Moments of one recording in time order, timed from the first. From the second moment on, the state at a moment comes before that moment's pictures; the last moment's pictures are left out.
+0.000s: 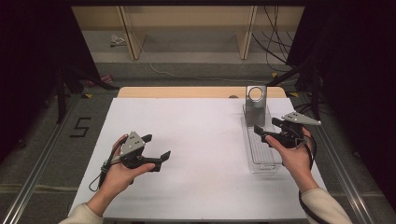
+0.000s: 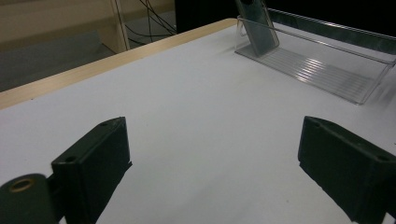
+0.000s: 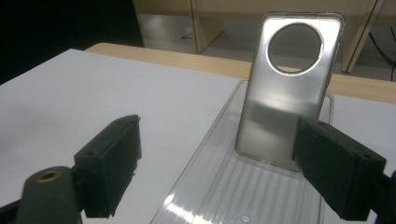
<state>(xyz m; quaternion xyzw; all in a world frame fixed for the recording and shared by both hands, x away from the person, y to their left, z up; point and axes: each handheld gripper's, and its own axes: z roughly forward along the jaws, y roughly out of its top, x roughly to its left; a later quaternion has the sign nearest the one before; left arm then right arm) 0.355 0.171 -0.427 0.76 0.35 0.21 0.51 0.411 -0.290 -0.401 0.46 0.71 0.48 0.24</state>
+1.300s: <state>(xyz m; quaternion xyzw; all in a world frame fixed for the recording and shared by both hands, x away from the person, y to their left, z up) 0.338 0.173 -0.426 0.76 0.33 0.21 0.52 0.374 -0.283 -0.411 0.40 0.73 0.51 0.21</state>
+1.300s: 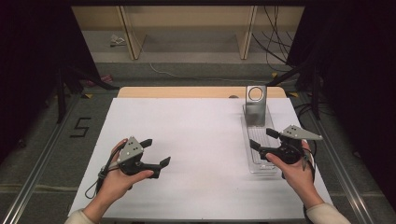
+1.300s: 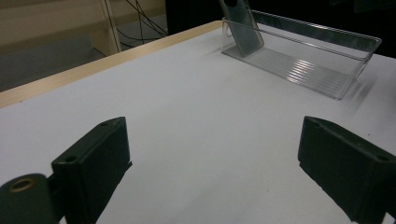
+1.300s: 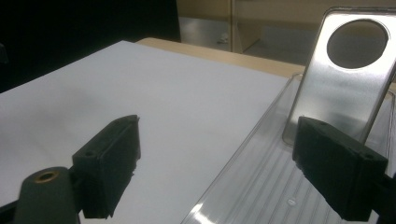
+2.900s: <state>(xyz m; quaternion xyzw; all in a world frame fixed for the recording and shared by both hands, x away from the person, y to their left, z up) 0.328 0.181 -0.434 0.77 0.33 0.21 0.51 0.355 -0.296 -0.419 0.40 0.73 0.52 0.21</state>
